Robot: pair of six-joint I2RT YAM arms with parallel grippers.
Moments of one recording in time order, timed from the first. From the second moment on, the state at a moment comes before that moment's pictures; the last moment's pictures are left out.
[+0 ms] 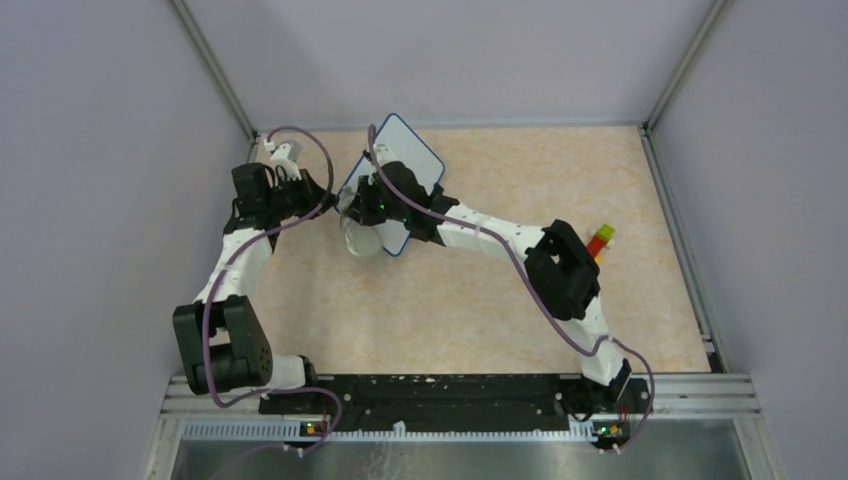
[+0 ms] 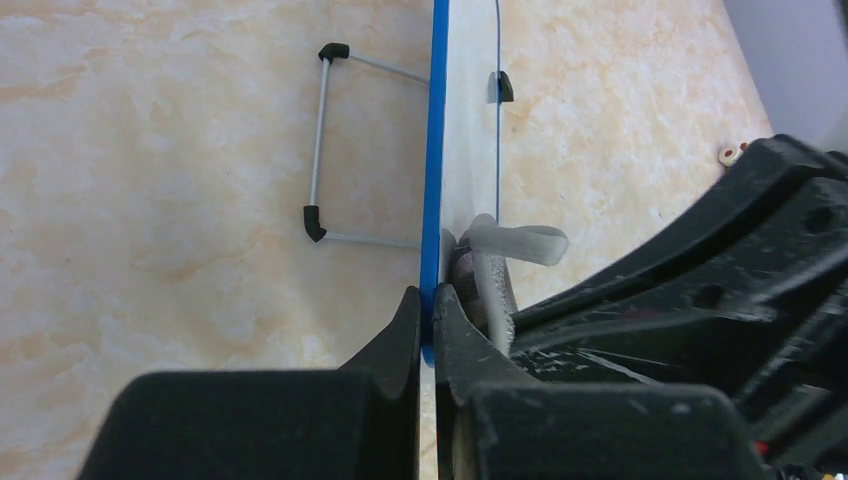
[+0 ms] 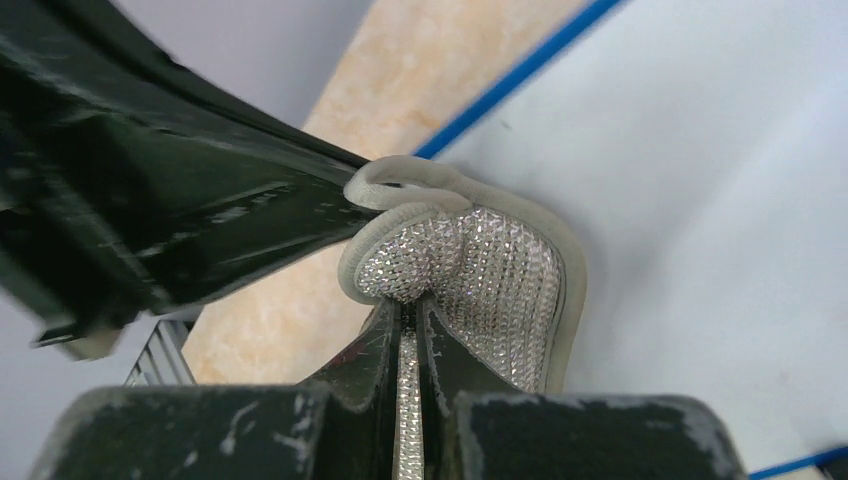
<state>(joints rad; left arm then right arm) 0.16 1.38 0.96 -0.08 0.74 -0.18 0.93 2.12 1.77 0.02 -0.07 0.58</state>
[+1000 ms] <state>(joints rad) 0.16 1.38 0.95 -0.07 0.70 -0.15 0.92 2.30 2.17 -0.44 -0.02 0.61</state>
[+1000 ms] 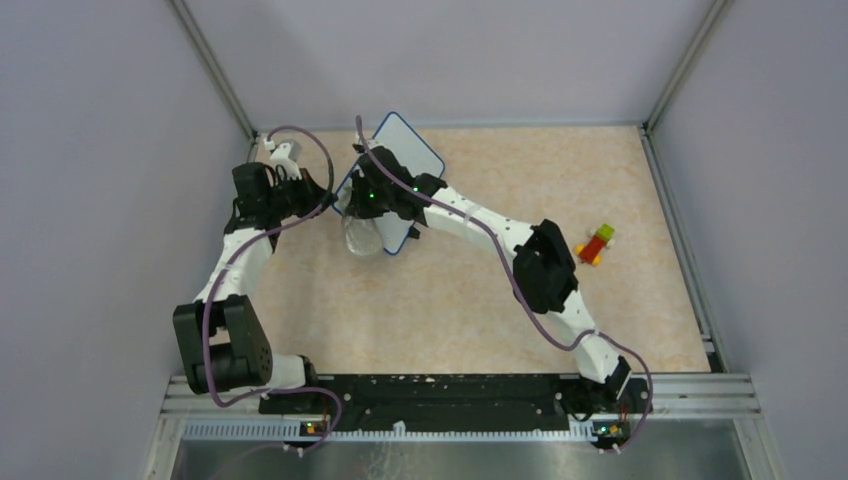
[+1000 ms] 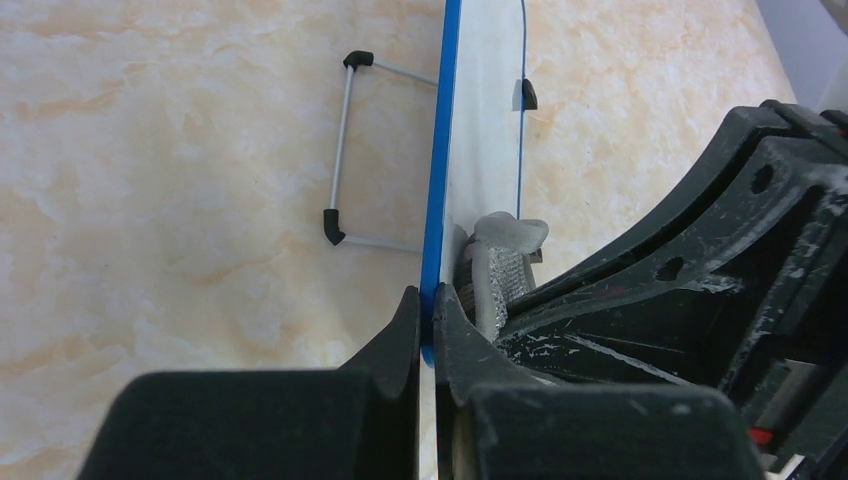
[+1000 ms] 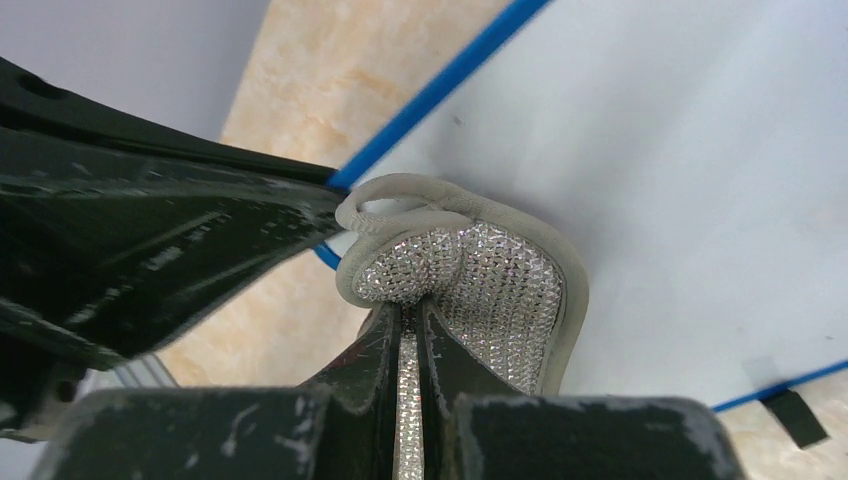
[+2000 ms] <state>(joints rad) 0.14 1.36 0.94 -0.04 0.77 -0.19 0.86 2.21 2.05 -0.27 -0.12 0.76</state>
